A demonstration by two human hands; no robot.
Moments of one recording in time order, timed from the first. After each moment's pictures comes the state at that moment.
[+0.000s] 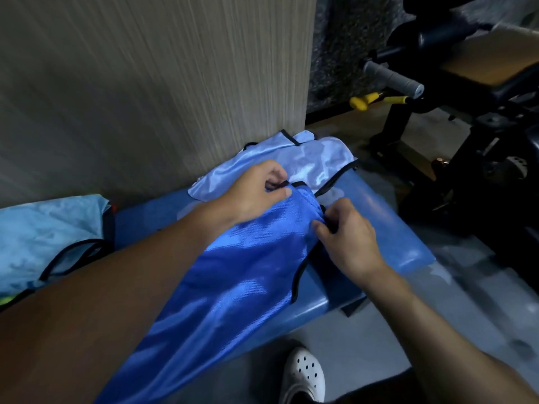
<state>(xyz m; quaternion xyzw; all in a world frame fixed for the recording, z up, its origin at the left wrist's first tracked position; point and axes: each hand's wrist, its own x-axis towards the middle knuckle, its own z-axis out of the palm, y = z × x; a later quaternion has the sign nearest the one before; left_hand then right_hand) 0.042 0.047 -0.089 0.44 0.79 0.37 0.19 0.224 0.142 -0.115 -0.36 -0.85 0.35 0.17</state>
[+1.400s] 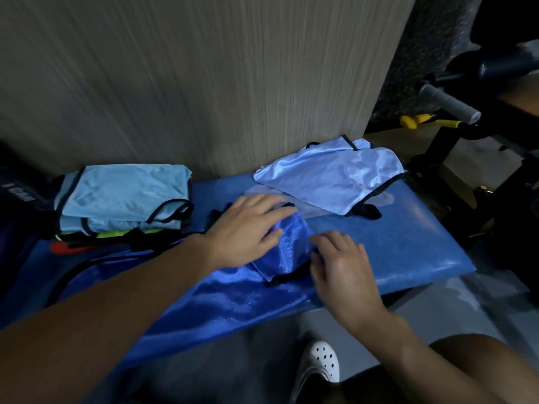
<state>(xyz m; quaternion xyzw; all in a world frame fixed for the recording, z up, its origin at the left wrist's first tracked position) 0.070 -0.119 -0.083 0.57 0.82 0.08 -0.04 0.240 0.024 -0.114 -0.12 -0.95 0.19 0.20</state>
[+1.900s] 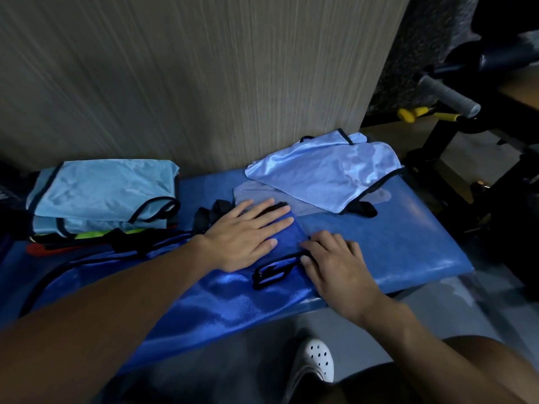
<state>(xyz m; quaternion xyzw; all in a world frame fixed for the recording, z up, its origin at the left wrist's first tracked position) 0.053 -0.111 -0.127 0.60 0.80 -0.08 0.01 0.234 0.051 -0.133 -0.08 -0.98 0.13 0.07</state>
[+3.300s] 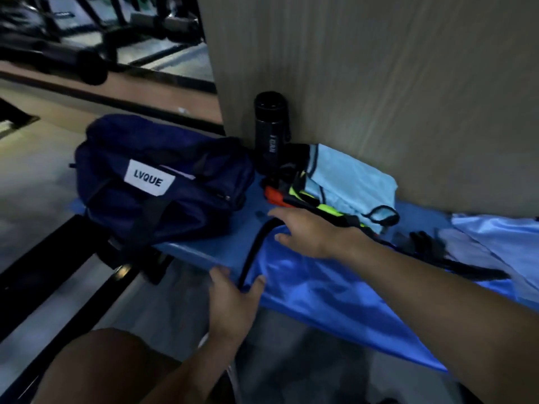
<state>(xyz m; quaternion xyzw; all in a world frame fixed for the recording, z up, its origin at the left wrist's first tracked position) 0.171 -0.422 -0.140 -0.28 0.81 0.51 -0.07 0.036 -0.285 -0.066 0.30 -0.93 0.16 -0.14</state>
